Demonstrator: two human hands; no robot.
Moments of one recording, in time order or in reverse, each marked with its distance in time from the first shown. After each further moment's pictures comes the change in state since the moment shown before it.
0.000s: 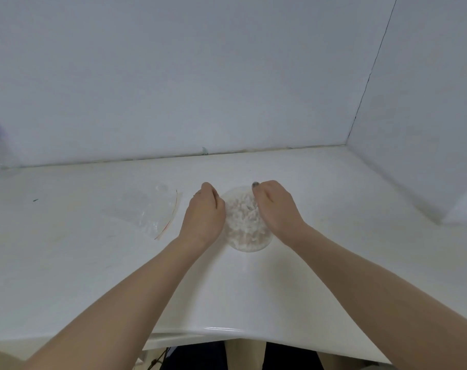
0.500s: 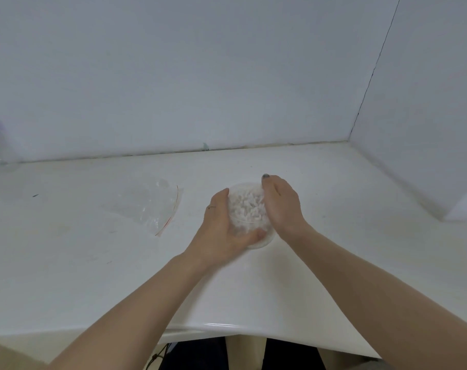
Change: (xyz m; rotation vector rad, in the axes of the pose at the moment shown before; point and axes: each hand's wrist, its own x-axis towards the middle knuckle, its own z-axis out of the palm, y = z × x) left_hand -0.034 -0.013 0.017 -0.177 -0.283 0.075; right_hand 0.002 -0.003 0.006 0.180 0.143 0.066
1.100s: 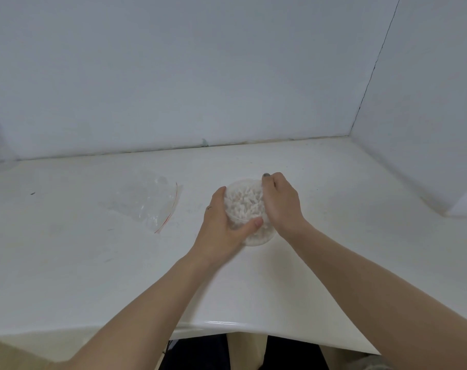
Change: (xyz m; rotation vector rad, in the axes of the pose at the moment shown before) left_hand 0.002 -0.008 0.012 -0.257 0.072 -0.019; right_hand 0.008 0.012 0.007 0.034 0.021 0.093
